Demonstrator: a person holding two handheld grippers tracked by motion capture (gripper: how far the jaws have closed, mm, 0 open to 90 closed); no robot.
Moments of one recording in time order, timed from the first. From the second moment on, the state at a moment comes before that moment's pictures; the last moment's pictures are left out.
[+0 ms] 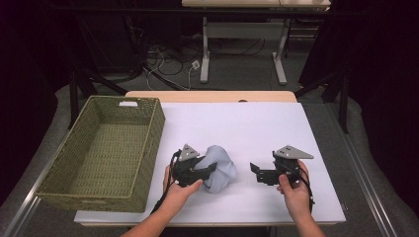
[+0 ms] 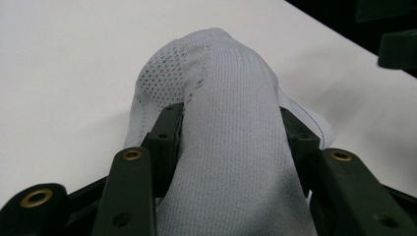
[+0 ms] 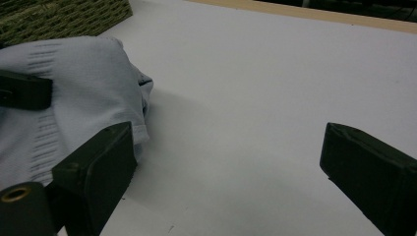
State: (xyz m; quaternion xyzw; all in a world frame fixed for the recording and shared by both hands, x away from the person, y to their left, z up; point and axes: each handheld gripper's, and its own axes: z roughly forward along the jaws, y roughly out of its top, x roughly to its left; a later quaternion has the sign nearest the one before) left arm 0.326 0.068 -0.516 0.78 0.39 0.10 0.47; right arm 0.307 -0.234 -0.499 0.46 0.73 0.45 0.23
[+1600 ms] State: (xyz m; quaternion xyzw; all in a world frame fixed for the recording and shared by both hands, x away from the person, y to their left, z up) left arm 0.330 0.056 -0.518 0.81 0.38 0.02 0.45; right arm 0.307 -0.232 -0.500 0.46 0.74 0.44 0.22
